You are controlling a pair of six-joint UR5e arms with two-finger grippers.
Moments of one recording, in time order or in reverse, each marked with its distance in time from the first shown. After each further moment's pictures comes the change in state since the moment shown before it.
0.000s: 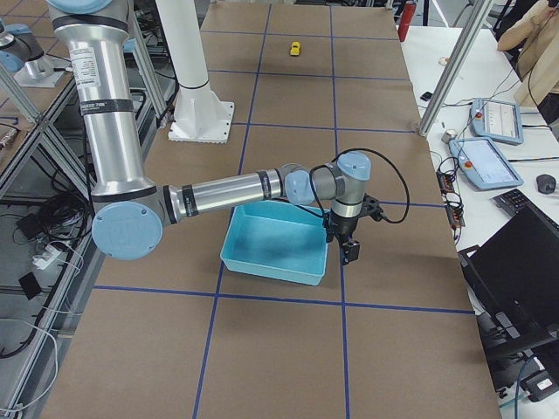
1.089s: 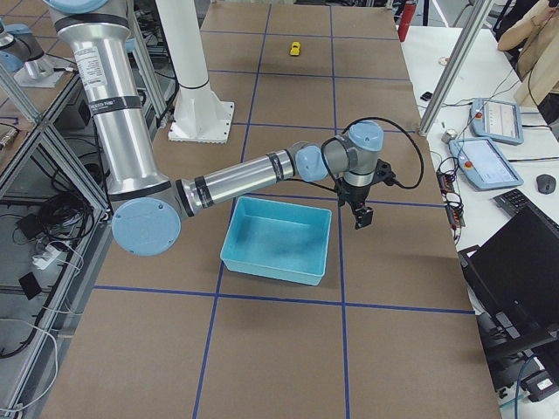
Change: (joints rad) left arm 0.000 -0.011 0.014 0.000 -0.001 0.003; right arm 0.040 0.069 0.024 -0.014 0.169 0.006
